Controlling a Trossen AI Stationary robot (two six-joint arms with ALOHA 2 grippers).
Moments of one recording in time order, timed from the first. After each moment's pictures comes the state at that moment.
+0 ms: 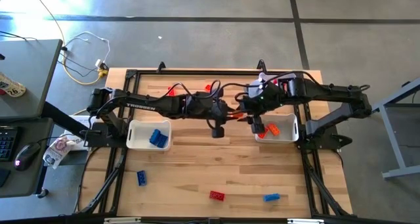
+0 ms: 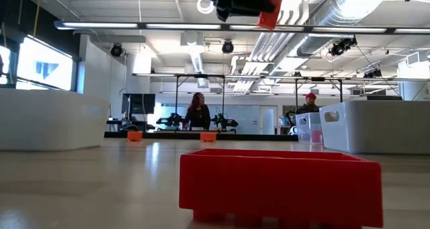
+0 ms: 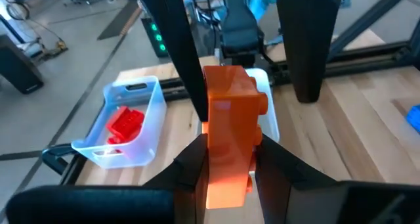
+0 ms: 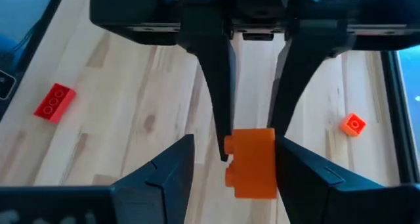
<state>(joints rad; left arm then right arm) 0.13 1.72 1.35 0.00 -0.10 0.21 -0.02 1.38 1.51 -0.97 -0.05 -0.18</state>
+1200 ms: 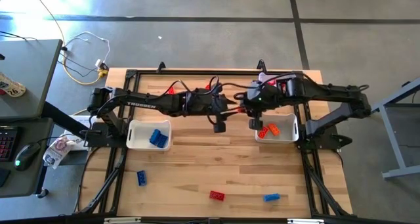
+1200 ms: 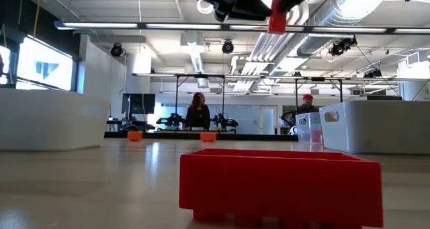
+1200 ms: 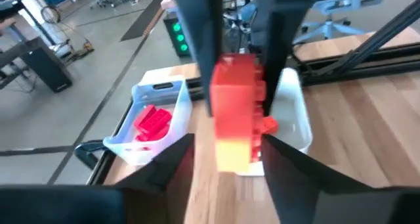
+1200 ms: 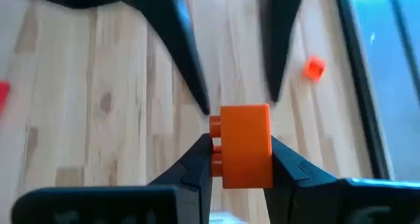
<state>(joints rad) 0.16 1.72 1.35 0.01 -0.16 0.24 -0.04 1.39 1.50 -1.07 0.12 -0.05</state>
